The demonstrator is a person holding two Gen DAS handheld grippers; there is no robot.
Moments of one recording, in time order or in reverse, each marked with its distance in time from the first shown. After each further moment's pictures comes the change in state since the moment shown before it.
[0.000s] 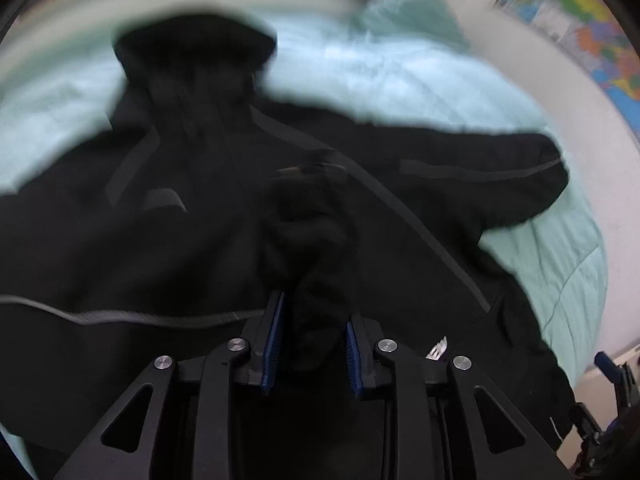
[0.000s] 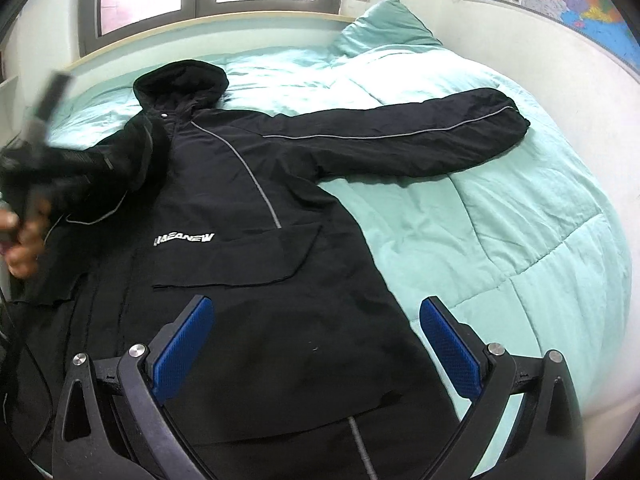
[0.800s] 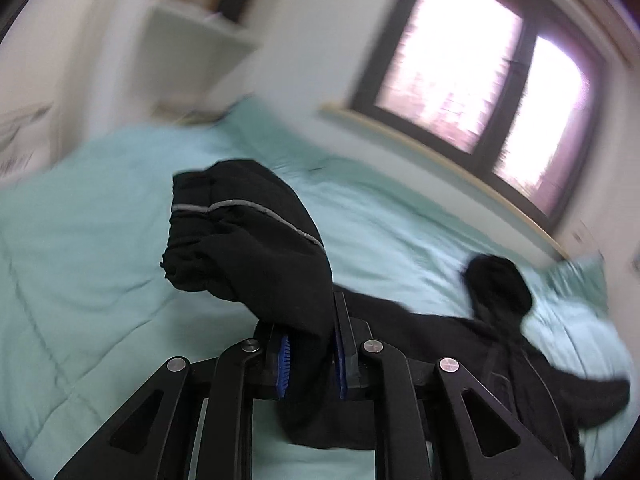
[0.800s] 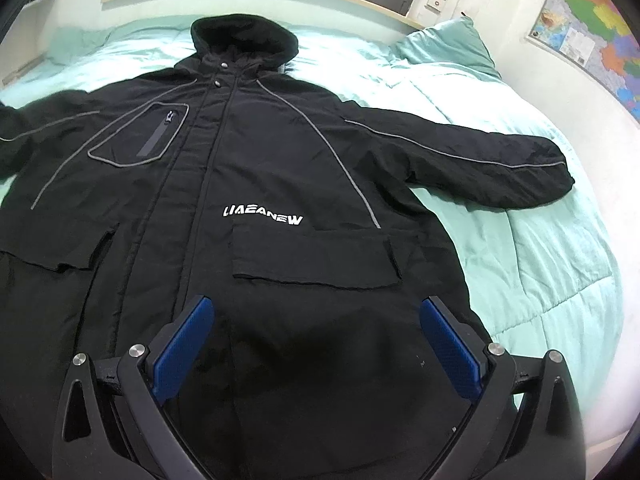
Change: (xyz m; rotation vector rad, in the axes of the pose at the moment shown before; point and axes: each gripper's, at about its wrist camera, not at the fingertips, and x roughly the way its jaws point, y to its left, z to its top) left arm -0.322 0.294 -0.127 -0.498 -0.729 0.473; right arm 0.019 0.108 -0.005 -0.201 0.036 -0.024
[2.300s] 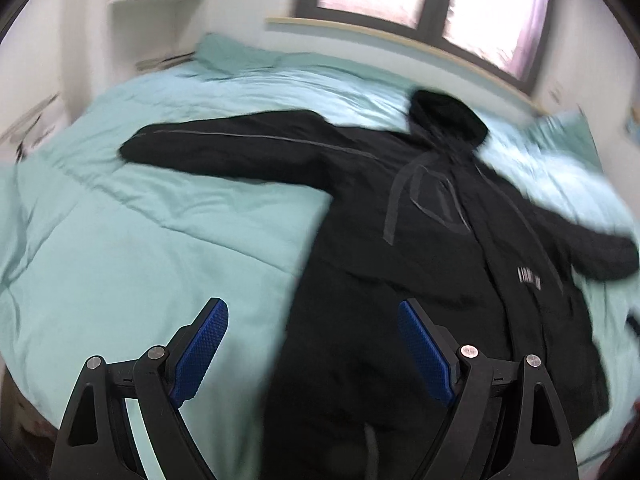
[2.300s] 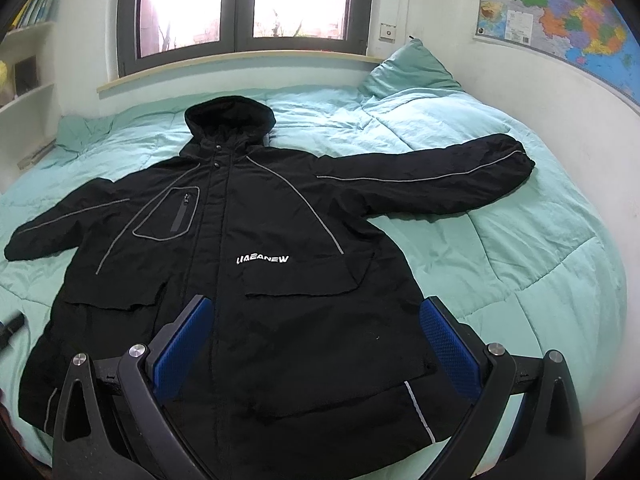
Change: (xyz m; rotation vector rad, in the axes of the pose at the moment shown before) left arm -0.150 -0.149 -0.189 0.115 0.308 0.150; right arm -0.101 -0.056 -0.013 0.185 -0.159 0.081
